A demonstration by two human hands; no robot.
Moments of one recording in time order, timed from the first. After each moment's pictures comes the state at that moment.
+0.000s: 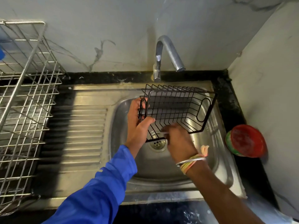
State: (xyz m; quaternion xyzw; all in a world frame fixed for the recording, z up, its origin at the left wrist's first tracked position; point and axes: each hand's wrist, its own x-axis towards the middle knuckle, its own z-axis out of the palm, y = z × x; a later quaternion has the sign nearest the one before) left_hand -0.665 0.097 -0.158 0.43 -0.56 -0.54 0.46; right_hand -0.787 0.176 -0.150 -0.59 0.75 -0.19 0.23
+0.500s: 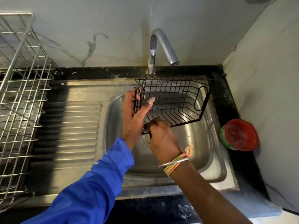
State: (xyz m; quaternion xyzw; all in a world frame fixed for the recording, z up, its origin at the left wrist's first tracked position) left_hand -0.672 0.092 -0.155 0.44 -0.54 -0.53 0.48; right_hand -0.754 0.180 -0.141 -0.63 0.72 -0.21 0.19
